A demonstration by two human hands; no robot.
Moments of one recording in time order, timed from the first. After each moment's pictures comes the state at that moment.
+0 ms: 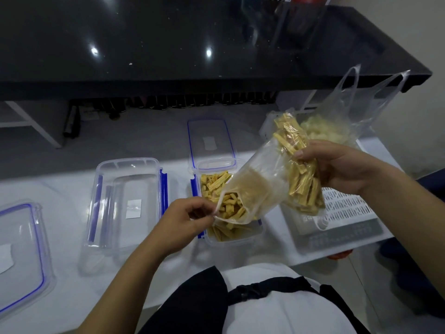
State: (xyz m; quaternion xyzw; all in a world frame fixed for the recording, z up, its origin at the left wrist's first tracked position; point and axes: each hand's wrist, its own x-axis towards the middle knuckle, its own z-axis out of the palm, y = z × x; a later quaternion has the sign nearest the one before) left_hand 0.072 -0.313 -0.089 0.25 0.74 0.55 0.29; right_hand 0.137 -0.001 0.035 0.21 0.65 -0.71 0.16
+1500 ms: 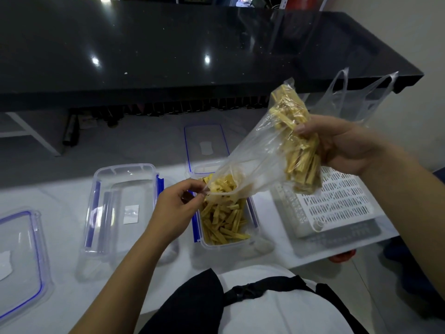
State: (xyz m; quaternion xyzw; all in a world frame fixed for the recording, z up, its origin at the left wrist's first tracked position) left_hand 0.058 -0.294 -0.081 0.21 0.78 0.57 0.15; right_hand 0.124 0.005 0.071 0.15 0.63 -0.75 0.15
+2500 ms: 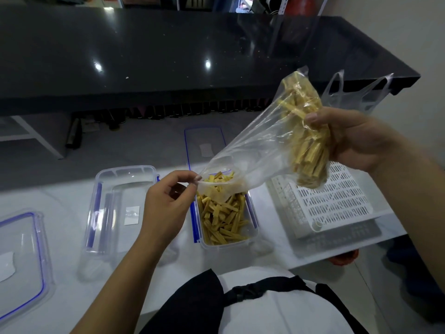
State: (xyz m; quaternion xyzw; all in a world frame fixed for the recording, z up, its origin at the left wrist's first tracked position) left_hand 0.070 -0.295 -0.054 0.16 0.76 0.63 0.04; right_hand 0.136 0.014 0.085 0.18 0.63 -0.75 0.10
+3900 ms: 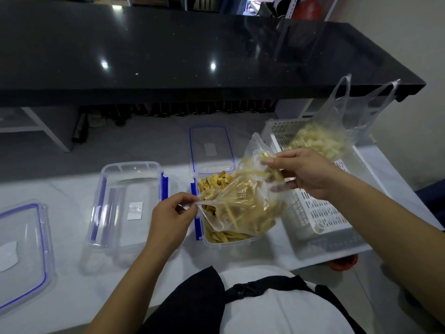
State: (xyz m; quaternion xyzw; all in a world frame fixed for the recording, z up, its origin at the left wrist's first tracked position) left_hand 0.082 -0.308 -0.099 0.10 0.81 0.56 0.11; right_hand 0.125 -0.021 0.008 0.24 0.68 -0.68 0.10
